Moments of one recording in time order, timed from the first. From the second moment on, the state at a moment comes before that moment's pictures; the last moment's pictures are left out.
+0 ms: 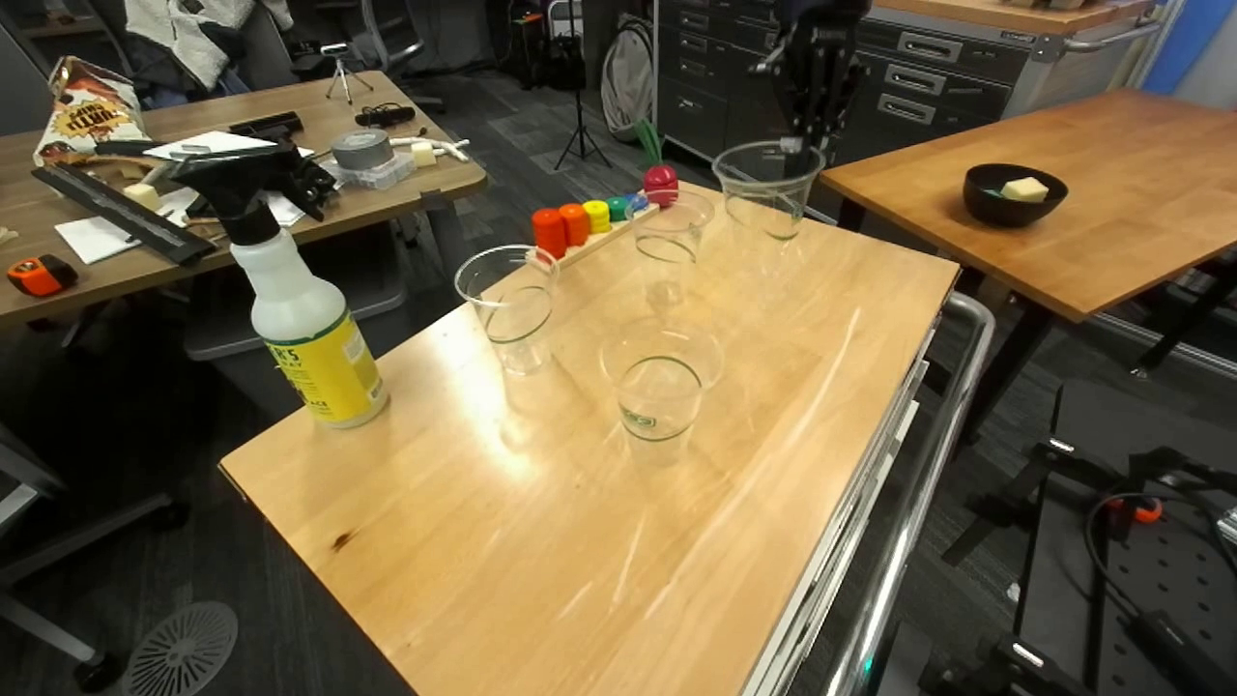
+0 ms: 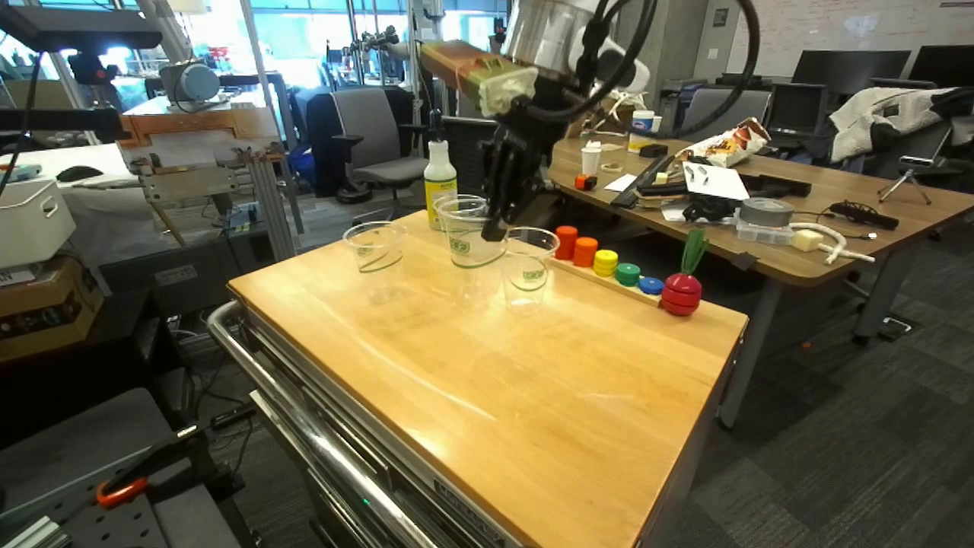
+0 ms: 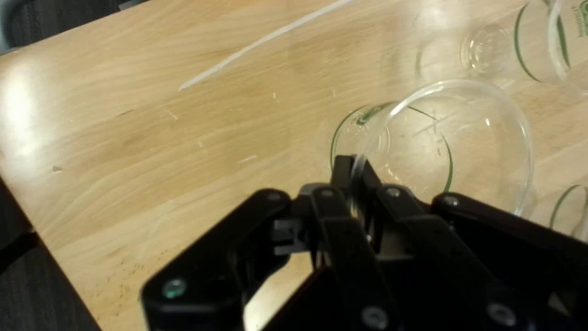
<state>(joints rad) -0.13 0.14 -0.08 -2.01 0.18 1.93 0.03</state>
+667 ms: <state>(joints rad) -0.10 0.13 -0.07 -1.86 0.24 1.95 0.03</state>
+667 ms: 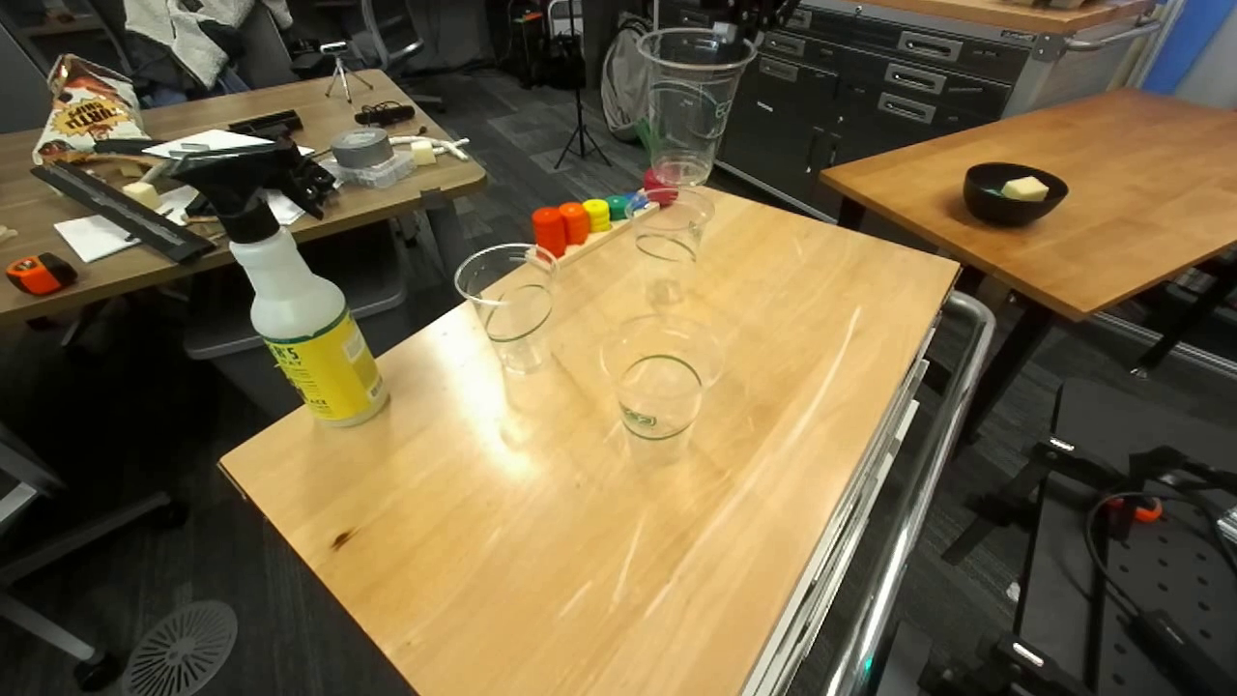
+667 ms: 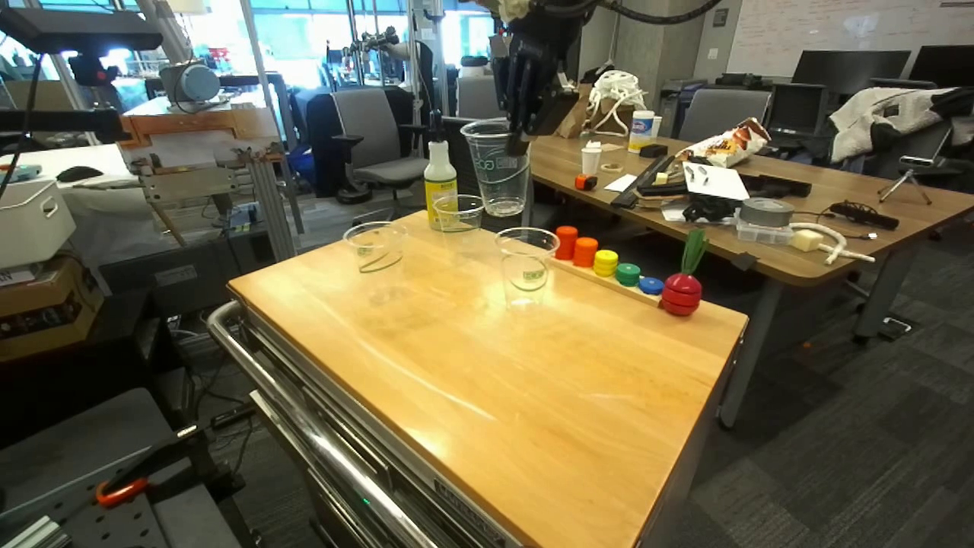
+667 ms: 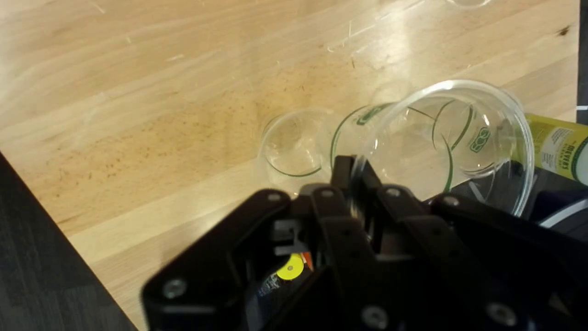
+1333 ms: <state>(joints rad) -0.09 0.30 -0.06 -1.75 0.19 2.07 0.04</state>
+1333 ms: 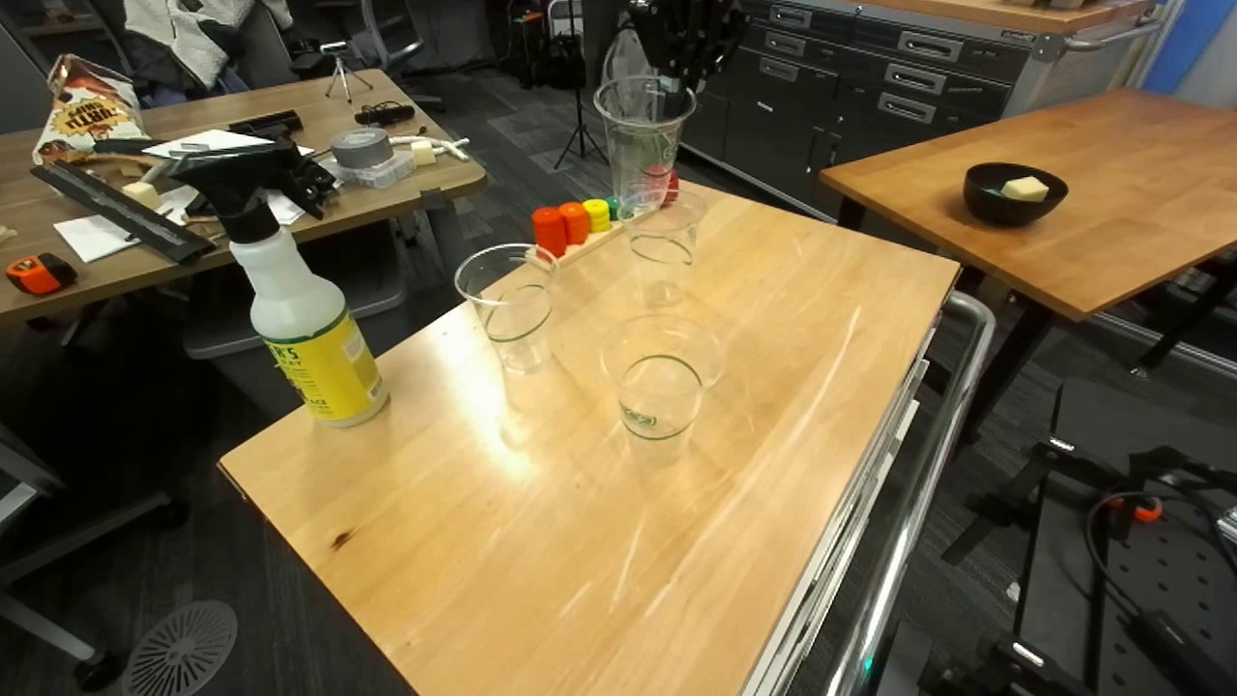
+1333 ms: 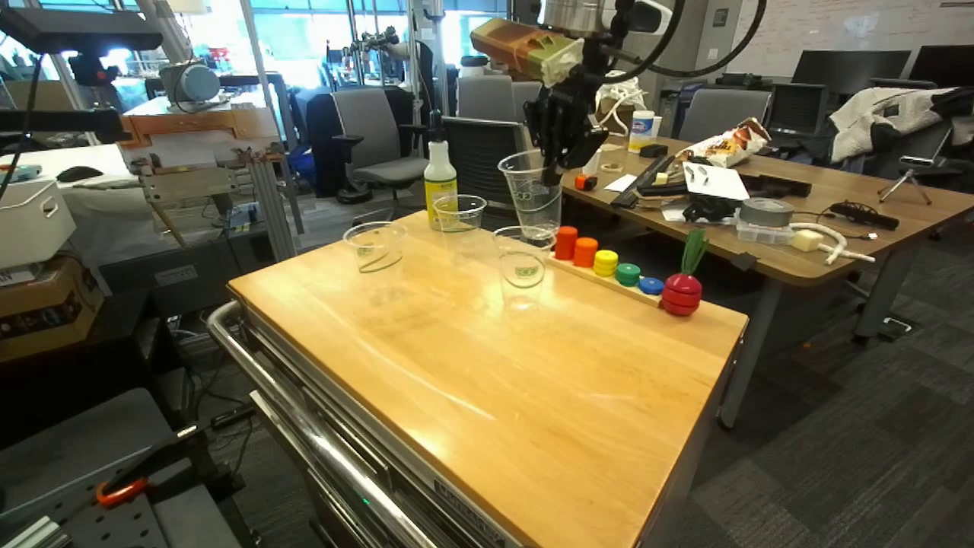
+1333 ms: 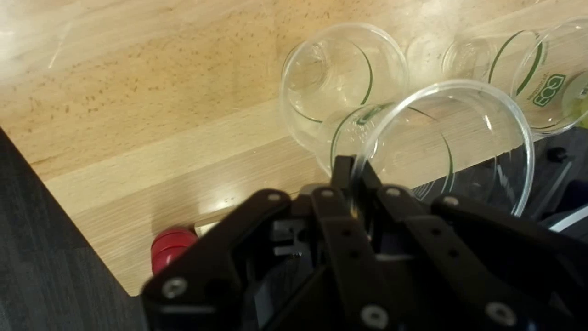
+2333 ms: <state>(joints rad) -0.09 0.25 -0.05 -1.79 0.17 1.95 -0.03</state>
